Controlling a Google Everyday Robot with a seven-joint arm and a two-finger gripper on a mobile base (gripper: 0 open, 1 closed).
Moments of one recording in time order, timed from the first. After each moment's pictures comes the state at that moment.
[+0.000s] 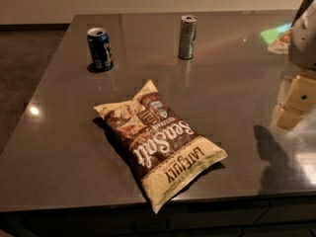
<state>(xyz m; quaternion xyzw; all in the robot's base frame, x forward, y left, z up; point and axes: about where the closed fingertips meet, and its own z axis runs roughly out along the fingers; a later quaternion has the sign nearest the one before) 0.438 -0.217 0.976 -0.60 0.78 -0.03 0.16</state>
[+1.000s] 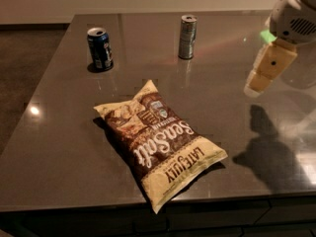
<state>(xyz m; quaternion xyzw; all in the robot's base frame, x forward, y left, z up) 0.512 -0.217 0.991 -0.53 0.82 -0.07 0.20</state>
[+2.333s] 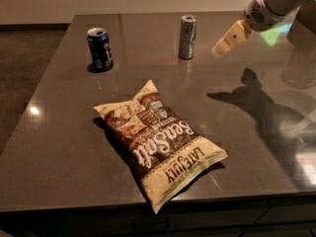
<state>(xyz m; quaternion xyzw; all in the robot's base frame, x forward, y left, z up) 0.682 -0.222 0.956 -0.36 0.88 0.00 0.31</state>
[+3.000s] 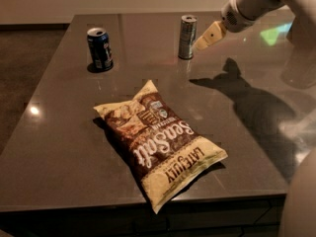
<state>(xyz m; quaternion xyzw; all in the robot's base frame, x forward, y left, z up) 0.738 -0.190 0.934 -0.34 0.88 0.02 0.34</state>
